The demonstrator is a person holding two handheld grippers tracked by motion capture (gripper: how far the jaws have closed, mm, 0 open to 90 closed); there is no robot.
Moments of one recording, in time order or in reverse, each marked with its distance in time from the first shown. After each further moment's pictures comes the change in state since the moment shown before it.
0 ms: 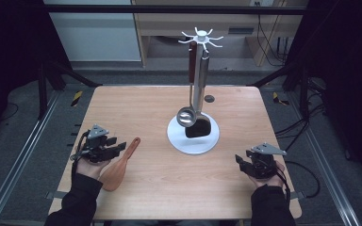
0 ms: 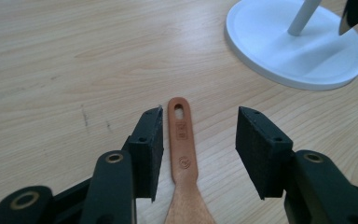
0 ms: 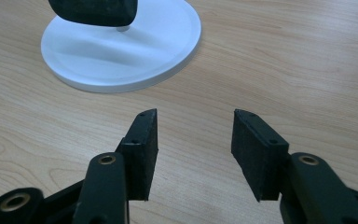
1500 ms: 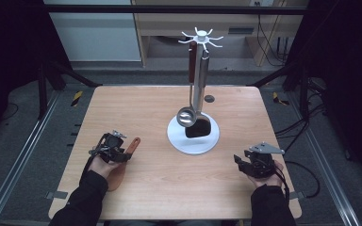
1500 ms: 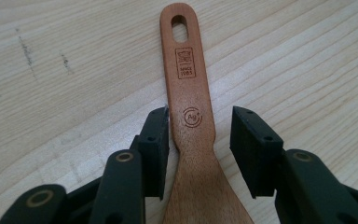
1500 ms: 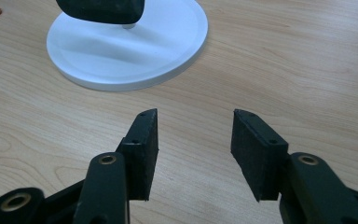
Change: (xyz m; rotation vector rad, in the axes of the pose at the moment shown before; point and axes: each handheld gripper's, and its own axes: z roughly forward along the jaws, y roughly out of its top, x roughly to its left) left arm -0.003 -0.011 0.067 0.357 -0.004 0.064; right arm 0.002 0.002 0.002 0.013 0.018 -0.009
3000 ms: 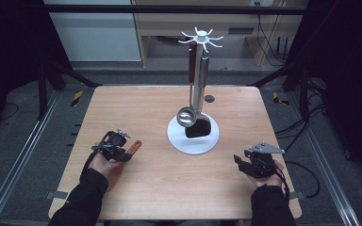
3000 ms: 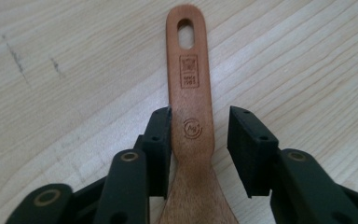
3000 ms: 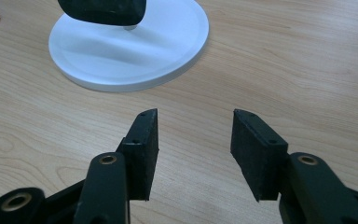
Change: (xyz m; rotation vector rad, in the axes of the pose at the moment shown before) left arm -0.005 0.015 -0.006 0.096 -0.006 0.095; right arm 0.000 0.001 -0.001 0.002 0.002 -0.003
